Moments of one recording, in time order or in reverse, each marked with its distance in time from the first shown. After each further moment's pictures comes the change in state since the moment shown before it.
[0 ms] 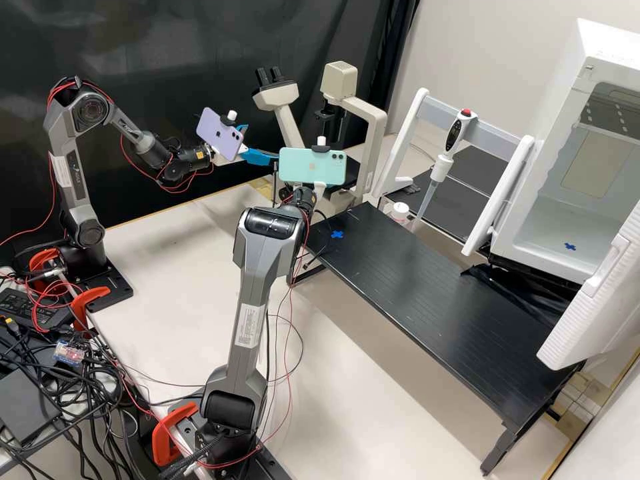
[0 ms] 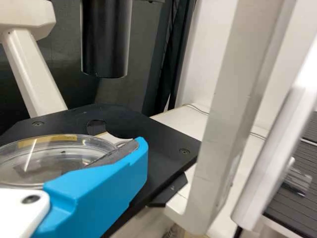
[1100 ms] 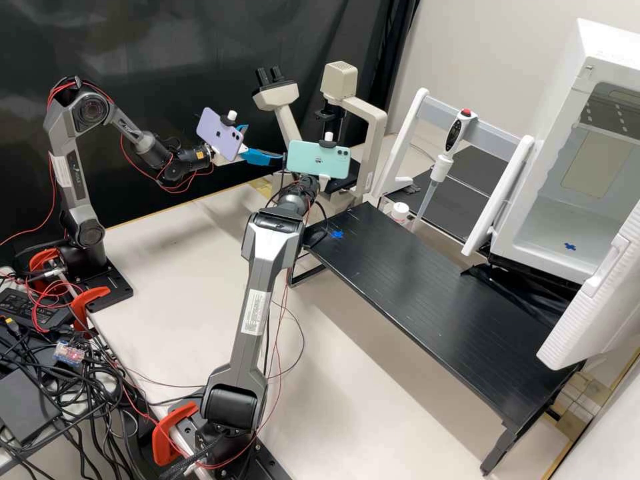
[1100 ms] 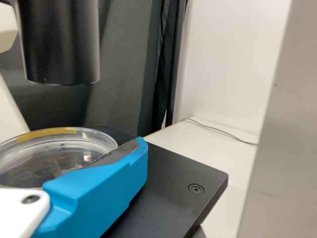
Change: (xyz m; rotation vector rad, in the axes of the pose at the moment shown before) left arm 0.000 0.000 0.000 0.000 0.000 0.000; right arm 0.079 -0.013 0.008 0.070 -0.153 -0.032
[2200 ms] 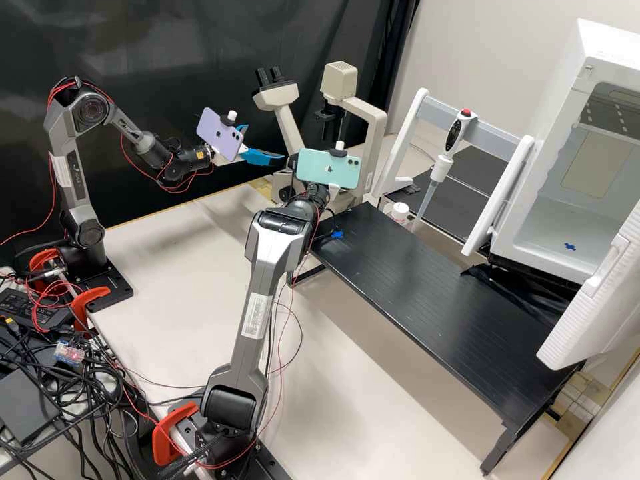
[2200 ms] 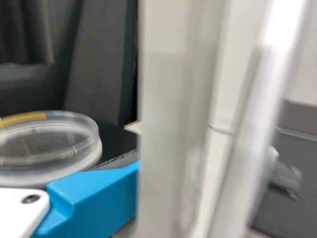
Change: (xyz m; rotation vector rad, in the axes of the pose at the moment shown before) left arm 0.000 0.000 0.000 0.000 0.000 0.000; right arm -0.037 0.023 0.031 0.025 0.012 0.012
